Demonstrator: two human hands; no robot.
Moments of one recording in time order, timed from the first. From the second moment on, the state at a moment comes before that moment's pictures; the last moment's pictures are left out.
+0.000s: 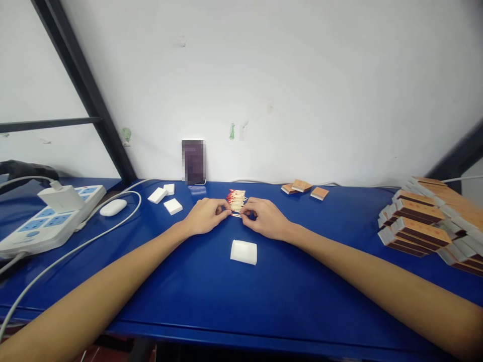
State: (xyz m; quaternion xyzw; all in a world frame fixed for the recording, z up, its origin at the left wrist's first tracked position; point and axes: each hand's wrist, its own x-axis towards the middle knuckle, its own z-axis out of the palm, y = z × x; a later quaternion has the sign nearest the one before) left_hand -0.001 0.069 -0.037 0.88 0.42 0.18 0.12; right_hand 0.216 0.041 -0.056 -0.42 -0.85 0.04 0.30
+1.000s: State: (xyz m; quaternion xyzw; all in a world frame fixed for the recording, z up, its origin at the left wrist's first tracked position) left_hand -0.006 0.068 -0.037 0.93 0.34 0.14 0.07; right_hand 0.220 0.043 -0.055 -0.49 -0.83 0.05 0.27
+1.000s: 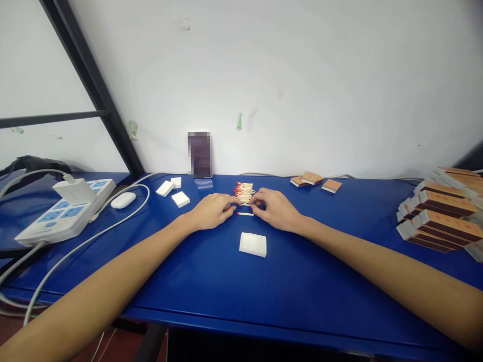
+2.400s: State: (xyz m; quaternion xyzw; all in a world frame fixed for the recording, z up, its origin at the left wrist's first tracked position) left_hand -0.007 0.073 -0.044 0.89 0.39 0.22 0.13; right_hand 0.217 0.034 -0.048 -0.45 -0.84 0.13 0.26
